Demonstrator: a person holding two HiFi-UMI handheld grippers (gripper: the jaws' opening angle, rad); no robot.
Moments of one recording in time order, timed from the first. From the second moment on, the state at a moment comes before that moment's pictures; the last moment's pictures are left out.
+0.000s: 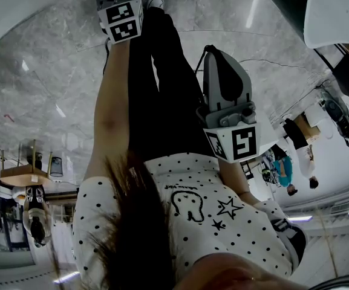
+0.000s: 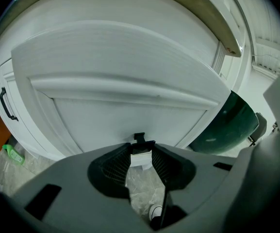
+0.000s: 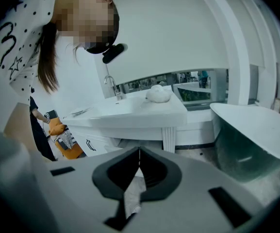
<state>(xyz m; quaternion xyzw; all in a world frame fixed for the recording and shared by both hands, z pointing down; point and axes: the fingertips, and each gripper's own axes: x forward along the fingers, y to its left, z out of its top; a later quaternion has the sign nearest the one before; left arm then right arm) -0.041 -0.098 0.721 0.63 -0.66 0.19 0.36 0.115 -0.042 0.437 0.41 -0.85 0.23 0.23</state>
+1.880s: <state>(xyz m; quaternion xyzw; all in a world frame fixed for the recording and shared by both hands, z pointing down) -0.053 -0.129 0.719 0.64 -0.66 0.19 0.34 0.115 -0.047 0.442 0.41 -0.85 0.23 0.24</state>
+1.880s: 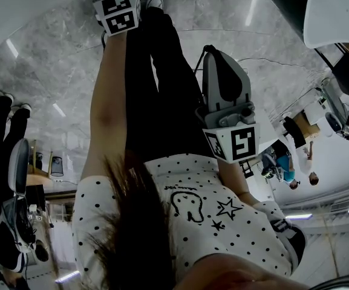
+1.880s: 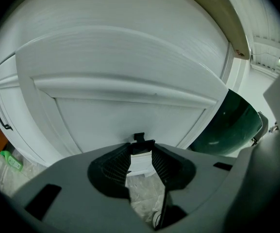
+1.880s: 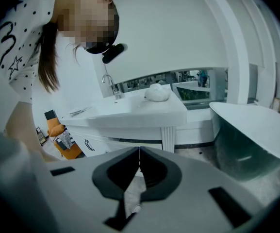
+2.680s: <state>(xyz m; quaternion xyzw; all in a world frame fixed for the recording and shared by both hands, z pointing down) -0.061 -0.150 0.718 0.64 -0.67 0.17 0.34 0.114 -0.048 0.443 0.41 -0.85 0.23 0.24</state>
